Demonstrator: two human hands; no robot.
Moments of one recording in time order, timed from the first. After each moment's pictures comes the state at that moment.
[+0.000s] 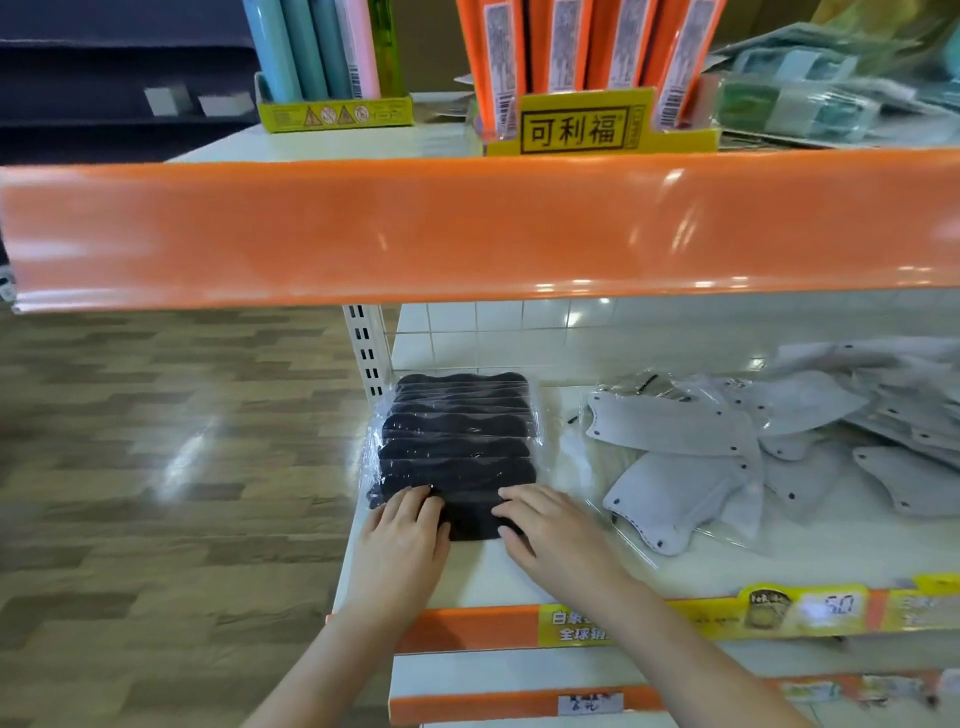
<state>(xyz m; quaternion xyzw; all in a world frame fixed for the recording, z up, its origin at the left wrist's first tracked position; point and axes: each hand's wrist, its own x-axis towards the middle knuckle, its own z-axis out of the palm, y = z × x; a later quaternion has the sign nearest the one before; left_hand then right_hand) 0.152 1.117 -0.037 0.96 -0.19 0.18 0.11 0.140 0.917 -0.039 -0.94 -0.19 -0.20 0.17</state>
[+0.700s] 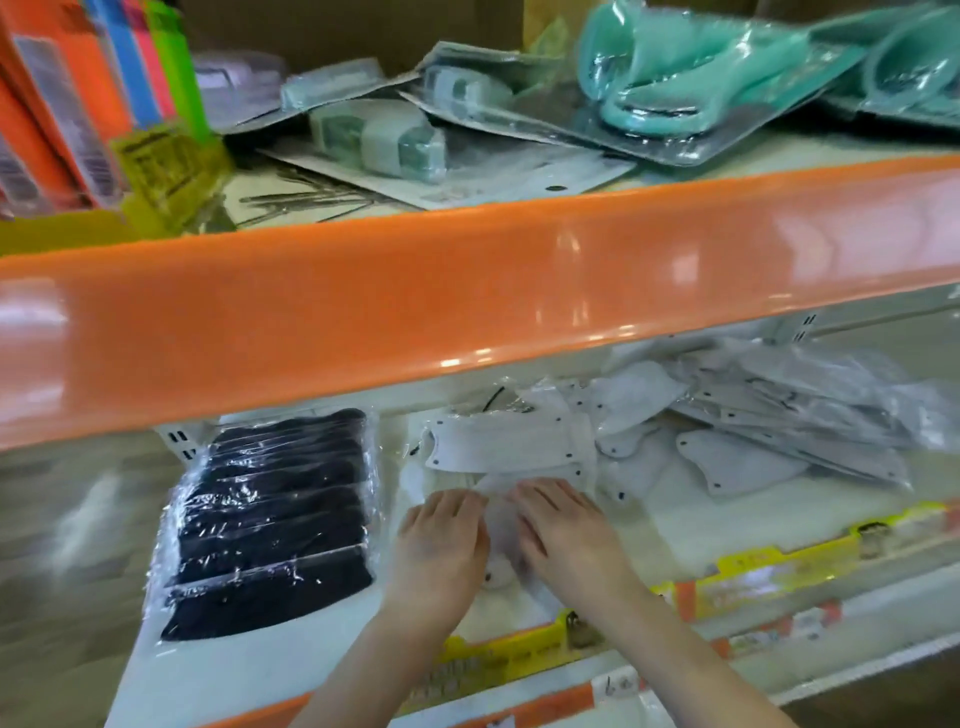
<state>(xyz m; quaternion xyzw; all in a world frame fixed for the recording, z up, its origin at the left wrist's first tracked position) 0.157 0.911 -0.016 0.92 -0.29 0.18 0.19 0.111 0.751 -0.016 -0.96 -0.05 -0.24 0.15</state>
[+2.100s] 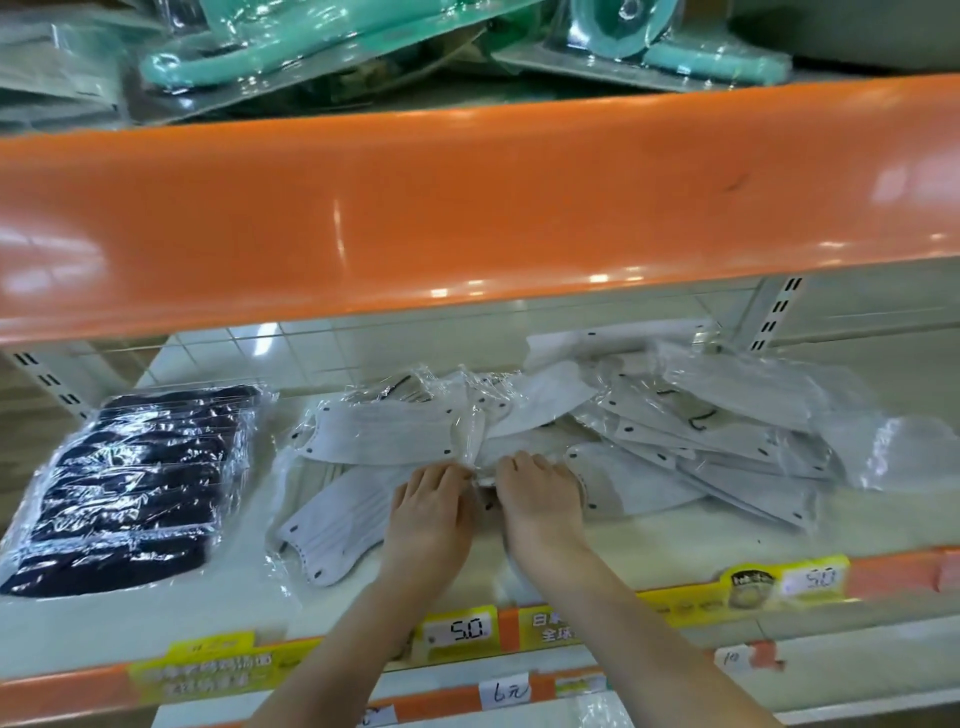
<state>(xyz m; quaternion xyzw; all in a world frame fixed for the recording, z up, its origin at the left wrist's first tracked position) 0.138 0.746 -0.038 0.94 -0.19 0.13 0.24 0.128 0.612 -0.003 -1.00 0.01 -0.01 0.03</state>
